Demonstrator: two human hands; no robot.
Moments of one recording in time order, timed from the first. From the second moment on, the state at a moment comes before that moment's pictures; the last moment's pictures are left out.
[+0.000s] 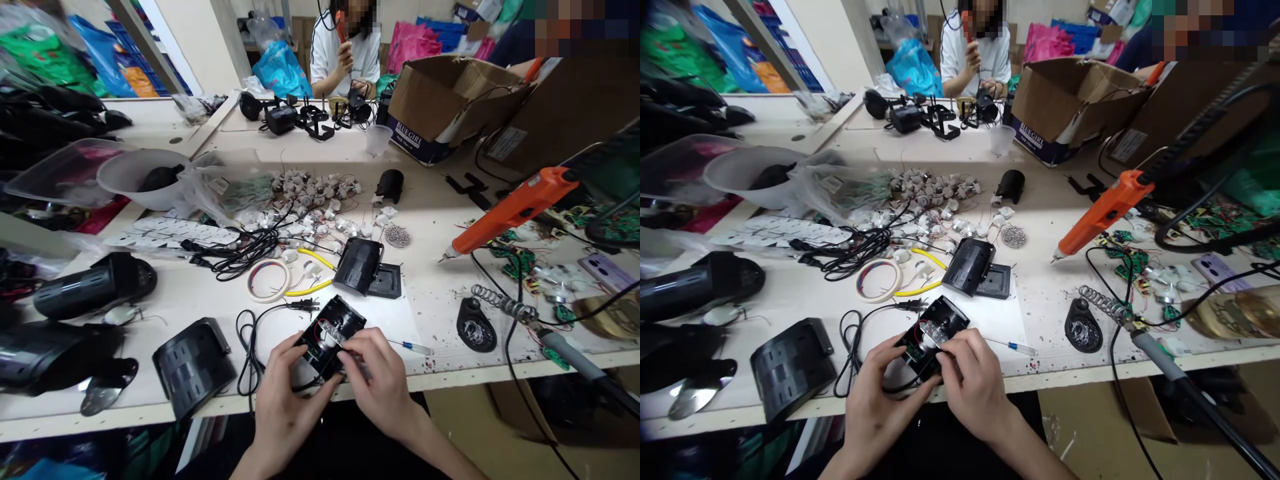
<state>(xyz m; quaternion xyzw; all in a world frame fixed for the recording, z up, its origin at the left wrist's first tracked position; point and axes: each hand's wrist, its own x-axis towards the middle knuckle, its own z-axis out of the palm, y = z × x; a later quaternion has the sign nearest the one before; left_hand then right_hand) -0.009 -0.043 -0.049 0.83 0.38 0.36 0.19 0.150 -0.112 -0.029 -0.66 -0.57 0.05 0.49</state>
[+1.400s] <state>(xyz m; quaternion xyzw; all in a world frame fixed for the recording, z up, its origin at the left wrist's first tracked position) -0.014 -0.046 -0.044 0.81 0.41 0.34 0.22 0.140 -0.107 -0.025 -0.62 -0.60 0.04 0.50</state>
